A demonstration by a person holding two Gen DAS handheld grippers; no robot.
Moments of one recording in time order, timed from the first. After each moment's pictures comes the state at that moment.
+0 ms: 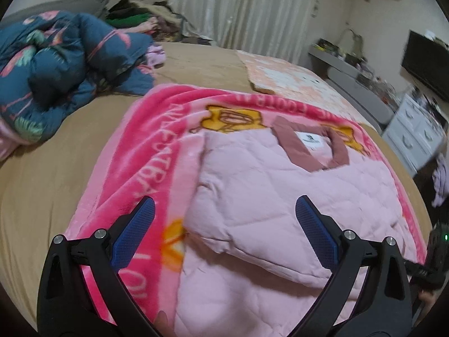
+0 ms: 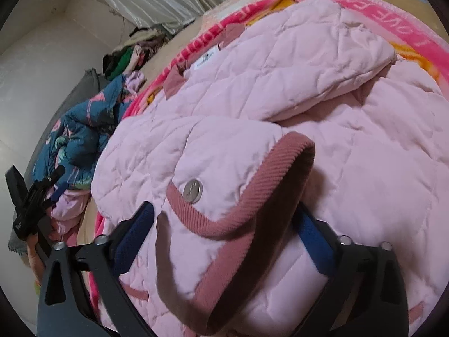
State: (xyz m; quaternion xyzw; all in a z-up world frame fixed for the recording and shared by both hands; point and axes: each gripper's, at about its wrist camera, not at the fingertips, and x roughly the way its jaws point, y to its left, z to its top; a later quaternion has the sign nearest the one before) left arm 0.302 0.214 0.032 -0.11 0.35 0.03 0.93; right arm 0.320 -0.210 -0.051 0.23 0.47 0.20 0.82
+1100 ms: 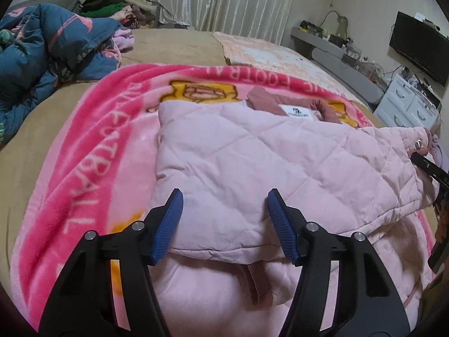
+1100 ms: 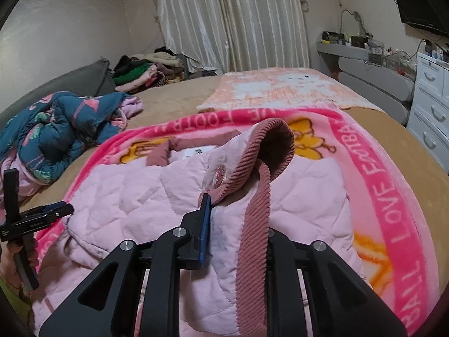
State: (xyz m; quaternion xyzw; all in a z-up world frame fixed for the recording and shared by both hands) left arm 0.358 0.167 -0.033 -0.09 0.39 -0.03 0.92; right arm 0.416 -0.221 0.022 0.04 0.34 0.17 0.93
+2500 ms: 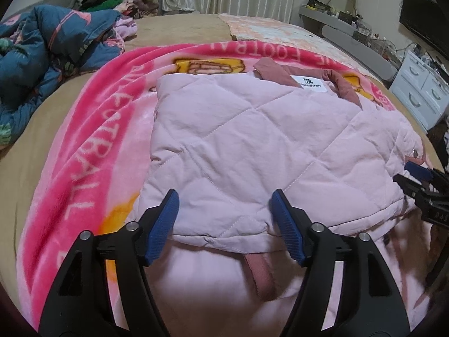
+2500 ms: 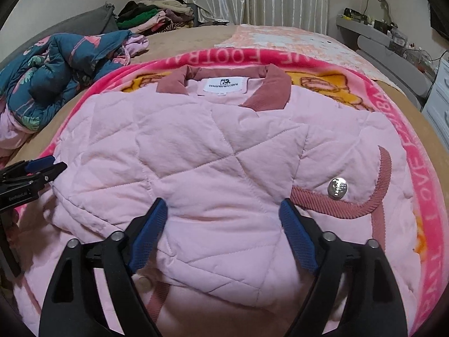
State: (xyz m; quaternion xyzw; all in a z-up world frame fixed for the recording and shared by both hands) left arm 0.362 0.152 -0.050 -0.05 0.43 0.01 0.90; right arm 0.420 -0.143 -0.033 -0.04 0.43 0.18 0.88
